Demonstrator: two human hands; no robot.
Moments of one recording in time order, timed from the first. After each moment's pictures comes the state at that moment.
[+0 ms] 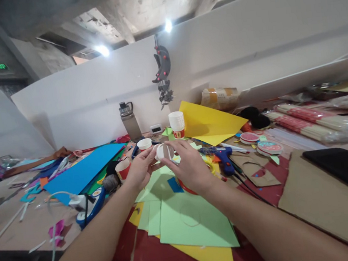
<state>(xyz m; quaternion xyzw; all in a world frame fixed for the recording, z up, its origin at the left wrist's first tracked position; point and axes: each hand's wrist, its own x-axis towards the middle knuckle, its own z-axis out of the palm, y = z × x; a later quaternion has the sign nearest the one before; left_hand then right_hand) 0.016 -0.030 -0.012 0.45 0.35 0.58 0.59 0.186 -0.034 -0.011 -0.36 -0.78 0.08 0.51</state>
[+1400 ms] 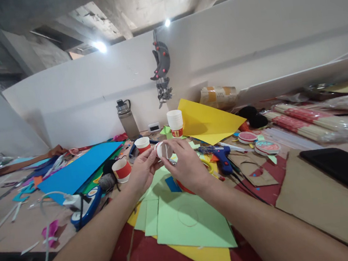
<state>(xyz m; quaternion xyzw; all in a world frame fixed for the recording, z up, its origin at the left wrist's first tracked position) 0.033 -0.034 -0.022 0.47 0.28 0.60 0.58 0.181 -0.027 -0.020 -0.34 -0.78 0.05 0.53</state>
